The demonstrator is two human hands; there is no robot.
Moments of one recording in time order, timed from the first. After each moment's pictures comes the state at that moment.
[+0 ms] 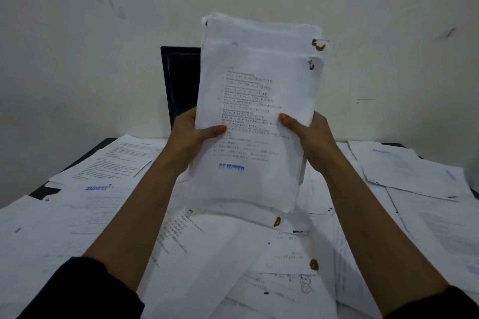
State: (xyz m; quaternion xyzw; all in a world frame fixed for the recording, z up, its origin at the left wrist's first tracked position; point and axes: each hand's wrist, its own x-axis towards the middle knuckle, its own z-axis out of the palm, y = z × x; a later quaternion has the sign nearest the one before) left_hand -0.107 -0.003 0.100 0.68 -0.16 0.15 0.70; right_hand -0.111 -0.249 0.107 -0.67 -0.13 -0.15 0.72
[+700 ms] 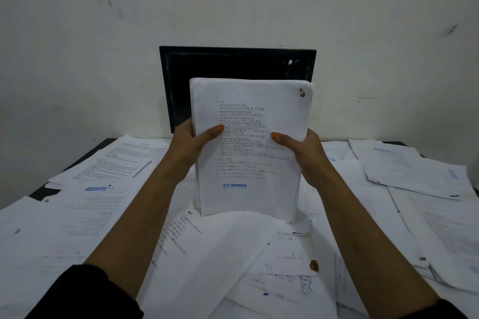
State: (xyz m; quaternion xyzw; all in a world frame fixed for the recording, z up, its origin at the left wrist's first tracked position) left_hand -0.100 -0.001 0.081 0.68 -0.12 0.13 0.71; right_hand -0.103 -0.247 0.073 -0.66 -0.11 -0.10 0.73
